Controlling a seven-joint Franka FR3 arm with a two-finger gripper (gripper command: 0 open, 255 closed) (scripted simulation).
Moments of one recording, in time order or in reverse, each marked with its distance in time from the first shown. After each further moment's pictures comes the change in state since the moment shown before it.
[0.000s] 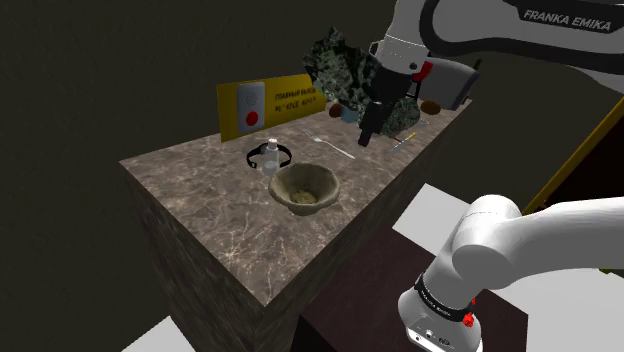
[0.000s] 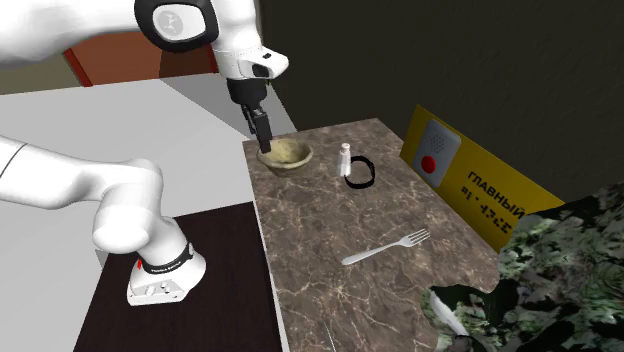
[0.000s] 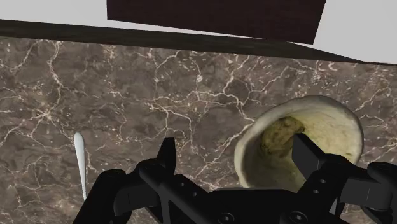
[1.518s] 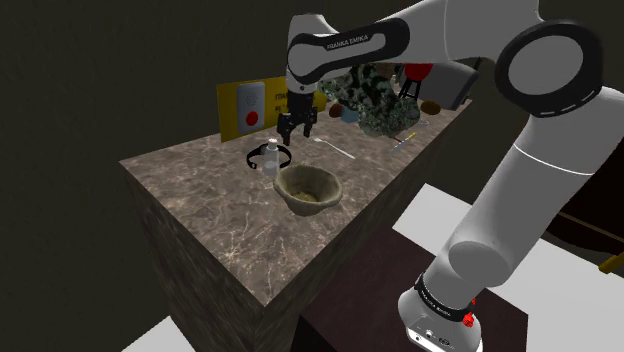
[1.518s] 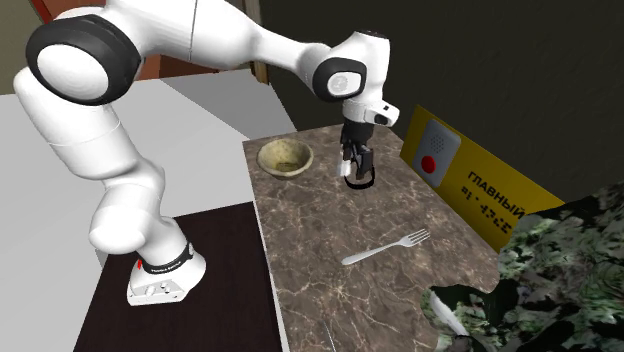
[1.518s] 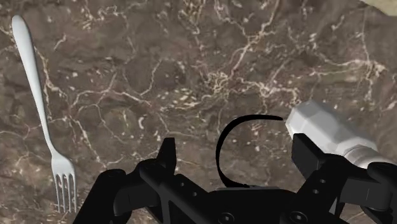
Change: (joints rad) arm -0.067 0.851 0.026 0.452 -0.067 0.310 0.154
